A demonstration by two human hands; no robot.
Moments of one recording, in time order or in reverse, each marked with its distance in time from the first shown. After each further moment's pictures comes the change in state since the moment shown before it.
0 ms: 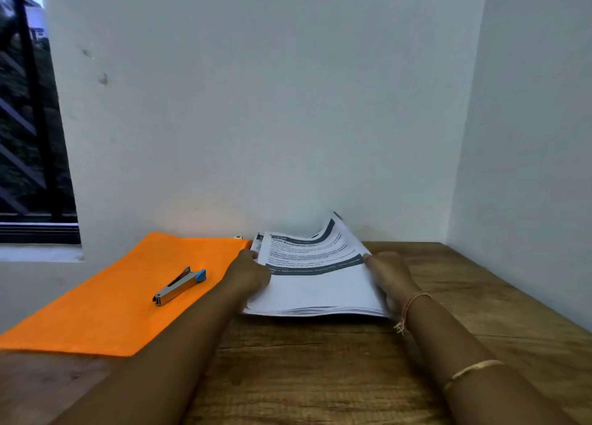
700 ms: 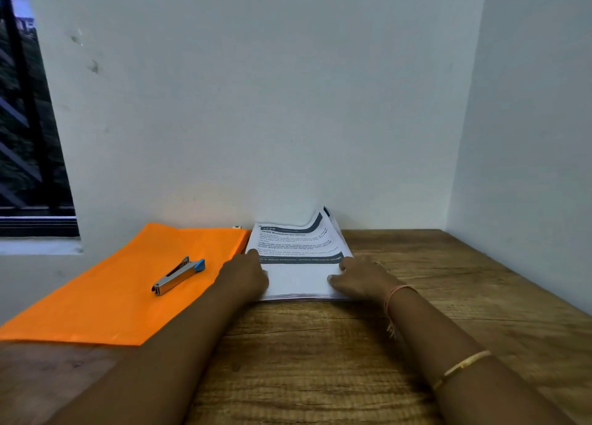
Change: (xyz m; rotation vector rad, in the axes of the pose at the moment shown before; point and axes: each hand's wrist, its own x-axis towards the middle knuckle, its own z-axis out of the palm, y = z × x) left_hand 0.015 -0.024 0.006 0.732 0.014 0.226; right_hand -0.016 0.001 0.022 -0.973 -0.346 -0.132
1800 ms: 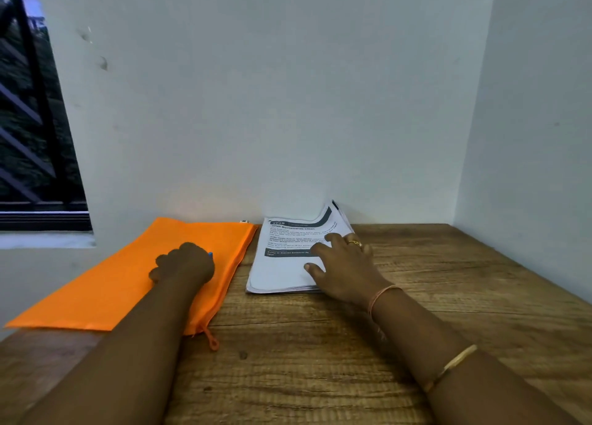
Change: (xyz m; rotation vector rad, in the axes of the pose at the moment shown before) left_hand 0.009 -0.068 -0.030 0.088 0.090 -0.565; right_hand -0.028 -0.032 0.006 -0.217 0.261 -0.345
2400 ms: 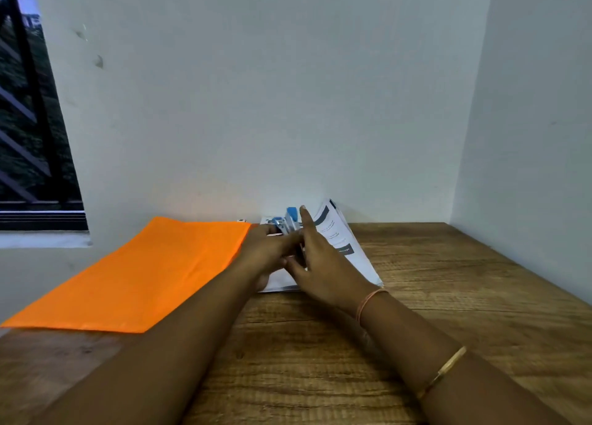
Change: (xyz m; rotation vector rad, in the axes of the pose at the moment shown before) left_hand -0.084 0.074 -0.003 -1.315 -0.509 0.379; right_hand -0.002 -0.017 0.006 0.565 0.123 -0.204
